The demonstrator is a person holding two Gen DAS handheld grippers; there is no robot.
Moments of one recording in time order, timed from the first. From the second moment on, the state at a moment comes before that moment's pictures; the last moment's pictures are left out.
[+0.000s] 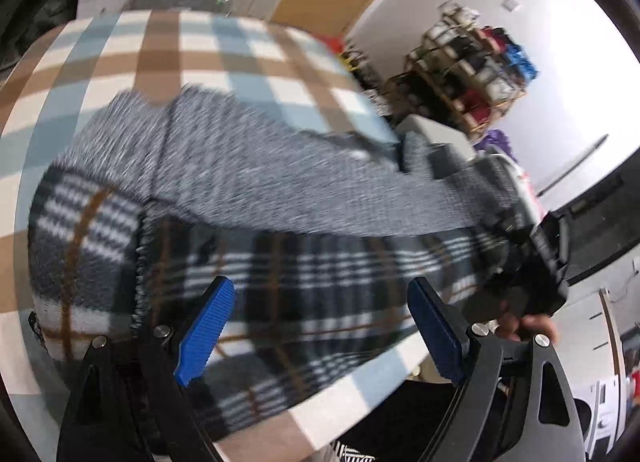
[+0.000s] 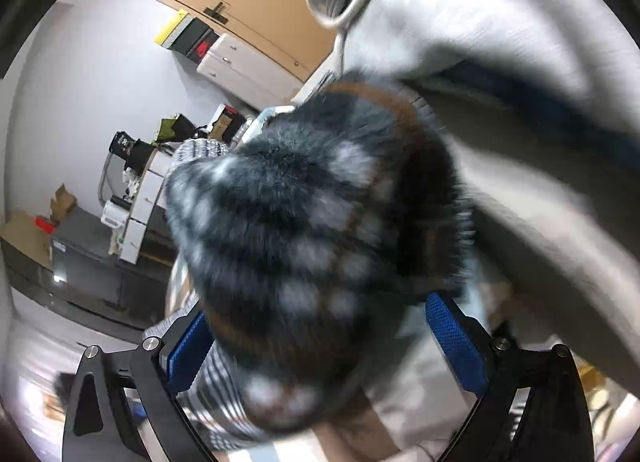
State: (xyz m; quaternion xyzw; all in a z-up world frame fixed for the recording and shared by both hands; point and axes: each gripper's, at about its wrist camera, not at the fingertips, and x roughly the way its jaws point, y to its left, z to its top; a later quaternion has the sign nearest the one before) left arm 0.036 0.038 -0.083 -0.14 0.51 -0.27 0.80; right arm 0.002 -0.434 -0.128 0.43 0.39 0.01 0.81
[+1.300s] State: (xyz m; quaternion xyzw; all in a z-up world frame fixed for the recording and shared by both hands) left arm 0.031 0.053 -0.090 -0.10 0.53 -0.24 0.80; right arm 0.013 -0.430 -0.103 0.35 0.41 -0.01 0.84
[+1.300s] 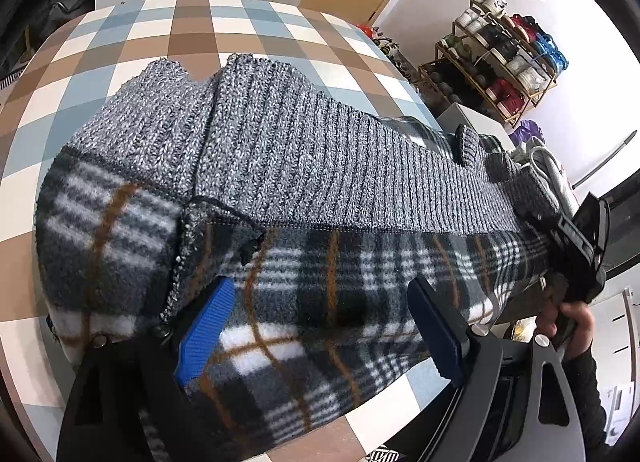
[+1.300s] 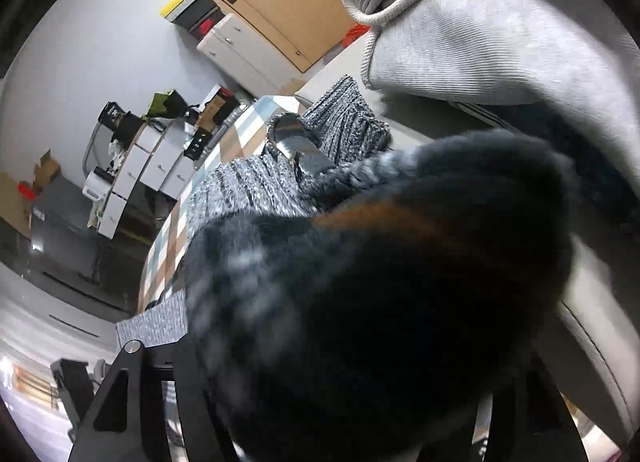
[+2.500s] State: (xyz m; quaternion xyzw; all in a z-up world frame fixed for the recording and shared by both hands) left arm 0.011 0.212 -0.055 -0.28 0.51 -0.19 0.79; right arm -0.029 -0.015 -0.066 -0.34 0.29 0.15 0.88
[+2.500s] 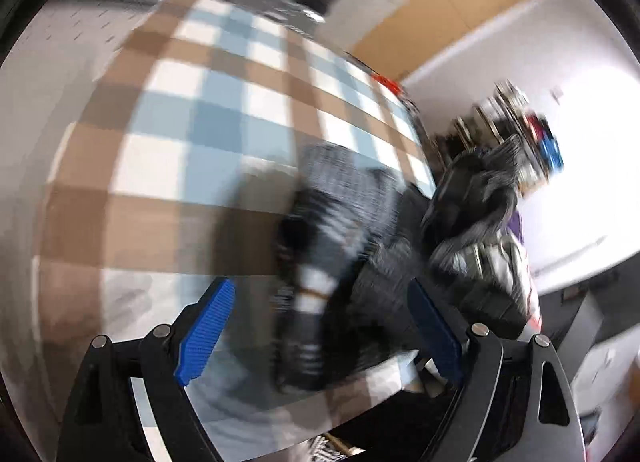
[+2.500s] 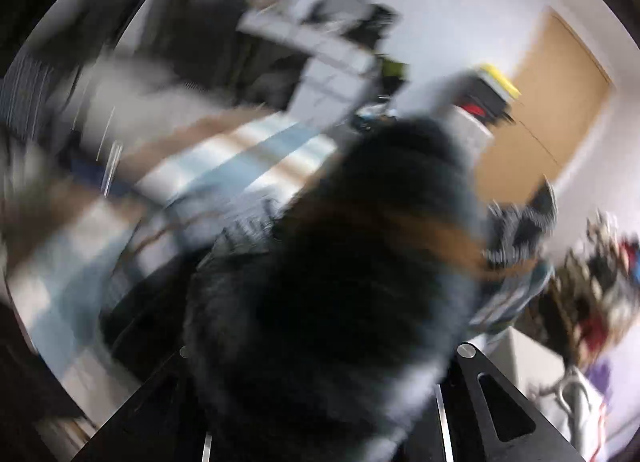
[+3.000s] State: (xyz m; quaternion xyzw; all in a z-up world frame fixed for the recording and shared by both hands) left arm 0.057 0.089 0.022 -0.19 0.52 -0.37 0.75; right arm -0.071 -0.009 -0.118 -0.37 0.27 0.20 0.87
